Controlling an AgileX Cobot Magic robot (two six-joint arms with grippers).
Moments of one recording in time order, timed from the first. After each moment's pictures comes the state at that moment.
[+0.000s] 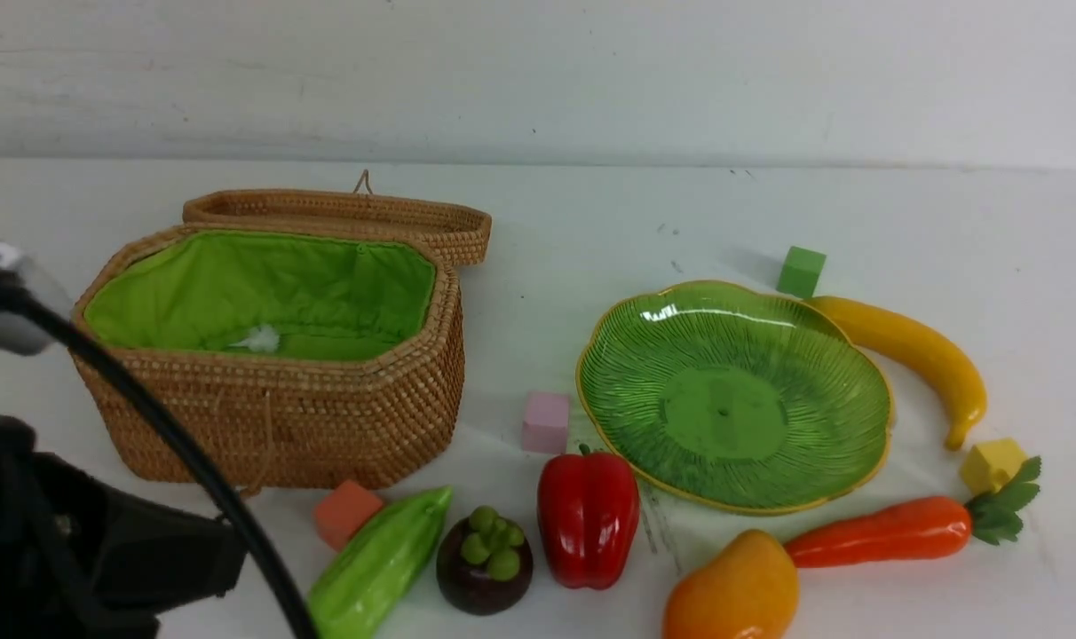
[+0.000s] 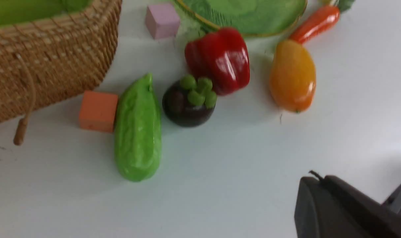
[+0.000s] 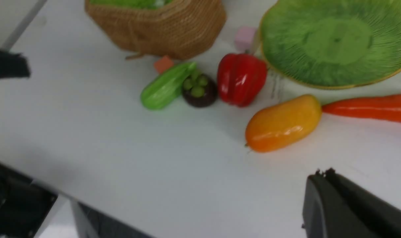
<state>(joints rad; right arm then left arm) 0.75 0.48 -1.00 0.03 1.18 0.40 -0.32 0.82 -0.84 -0.46 0.96 0.26</state>
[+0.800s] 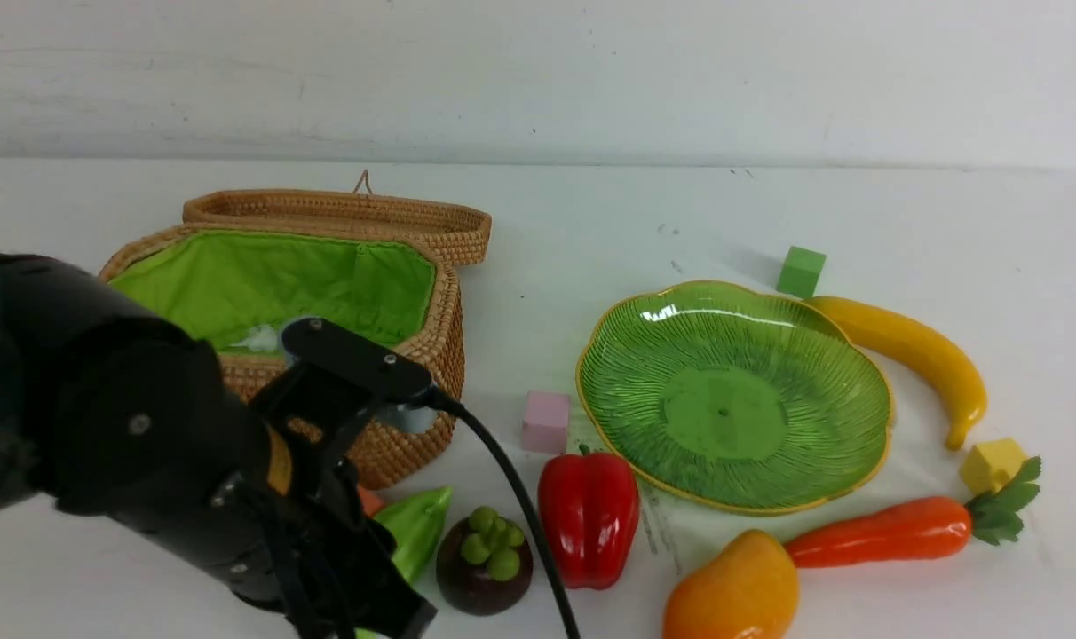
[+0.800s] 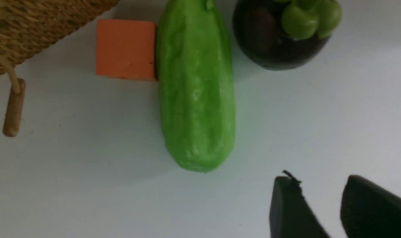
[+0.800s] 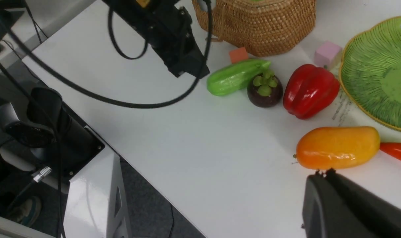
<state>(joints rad) 0.88 0.51 -1.09 0.10 1.17 0.21 -0.62 1.37 -0.90 -0.01 0.78 -0.10</state>
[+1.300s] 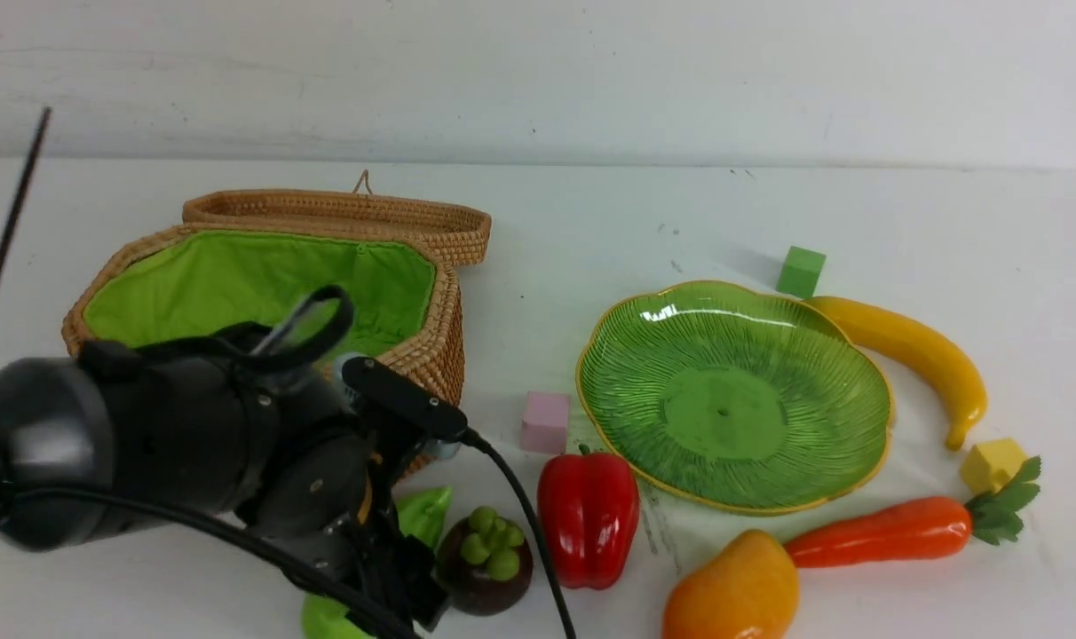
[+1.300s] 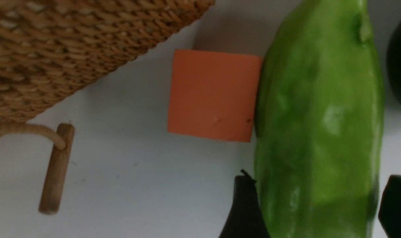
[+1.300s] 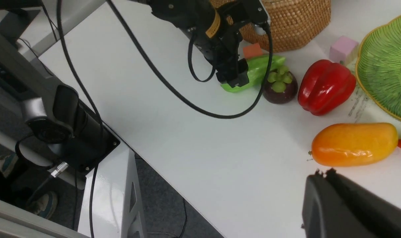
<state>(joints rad) 0.88 0.51 -1.09 0.14 1.17 0.21 -0.62 1.65 -0.91 0.30 0.63 -0.32</state>
